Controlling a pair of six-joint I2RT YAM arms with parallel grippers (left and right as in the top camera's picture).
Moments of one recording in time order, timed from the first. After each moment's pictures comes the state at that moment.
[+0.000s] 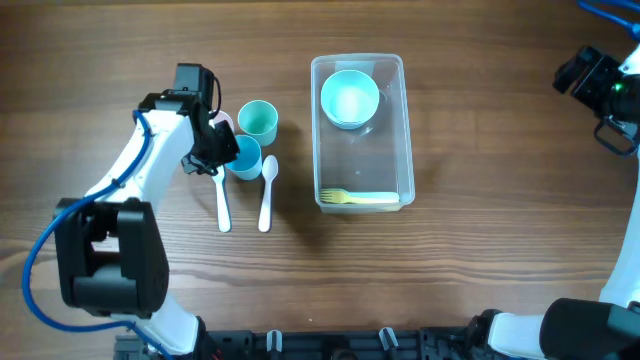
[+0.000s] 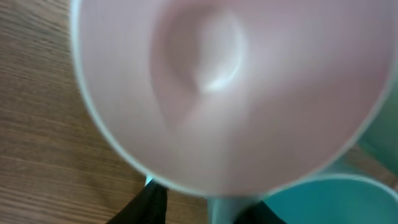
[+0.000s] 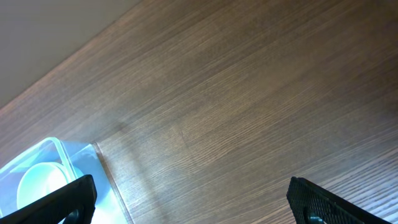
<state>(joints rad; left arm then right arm) -0.08 1.82 1.26 -0.89 0.05 -0.47 -0.37 1.54 1.69 -1.09 -0.09 0.25</state>
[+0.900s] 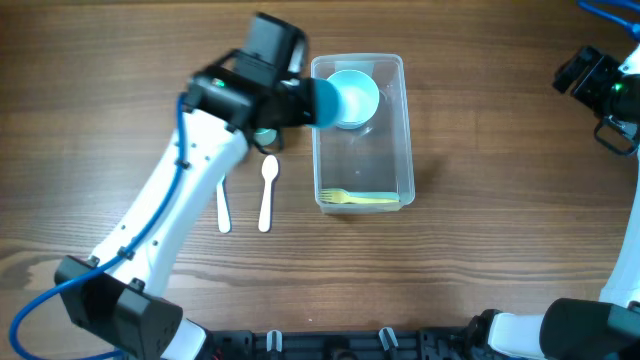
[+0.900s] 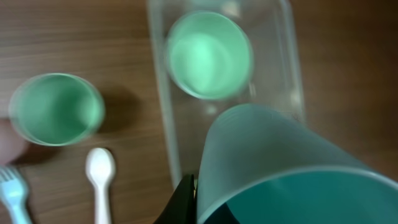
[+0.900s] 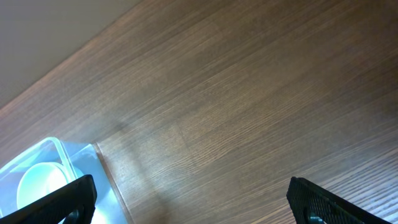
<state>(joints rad) -0.49 1.69 1.67 -0.99 0.08 -0.43 -0.37 1.54 1.69 -1.09 -0.09 0.25</state>
